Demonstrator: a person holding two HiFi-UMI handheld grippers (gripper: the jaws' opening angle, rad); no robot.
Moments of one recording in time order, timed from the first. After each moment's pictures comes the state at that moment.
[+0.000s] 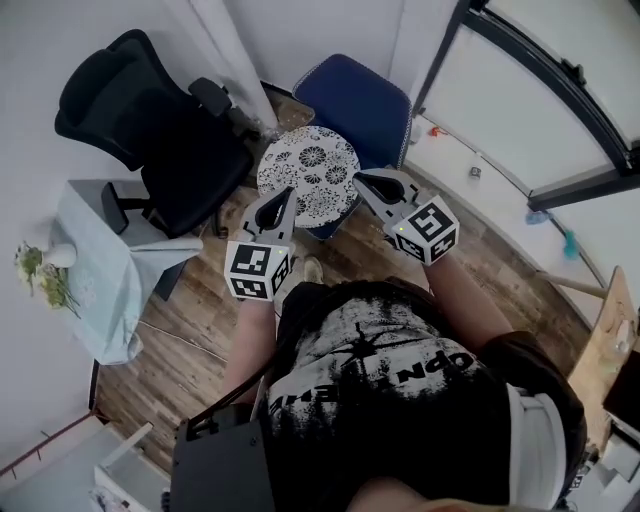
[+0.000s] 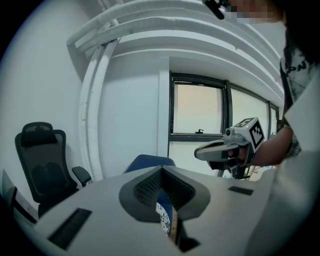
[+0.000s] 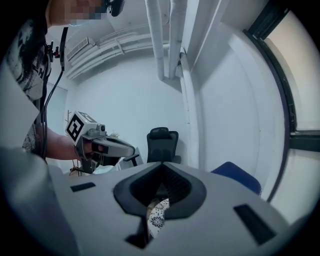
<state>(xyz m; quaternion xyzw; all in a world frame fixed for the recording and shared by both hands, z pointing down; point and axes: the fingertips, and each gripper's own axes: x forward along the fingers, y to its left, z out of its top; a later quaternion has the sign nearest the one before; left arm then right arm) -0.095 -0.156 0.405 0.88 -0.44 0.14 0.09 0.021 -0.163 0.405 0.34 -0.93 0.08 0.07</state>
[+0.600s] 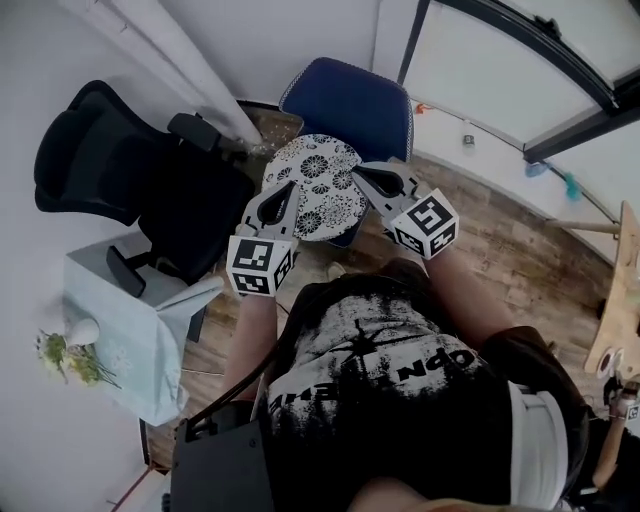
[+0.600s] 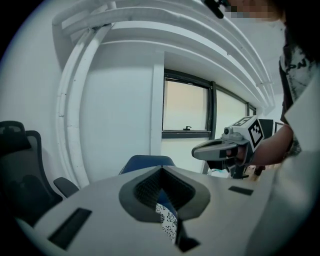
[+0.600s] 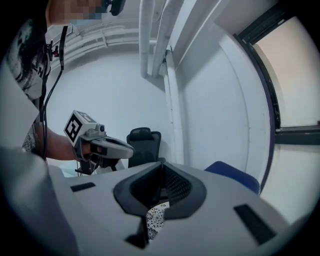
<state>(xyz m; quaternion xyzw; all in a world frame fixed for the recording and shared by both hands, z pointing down) -0.130 -0.246 0.420 0.93 -0.32 0.16 0.08 -0.022 -0.228 0.419 0.45 -0.88 0.10 0.06</state>
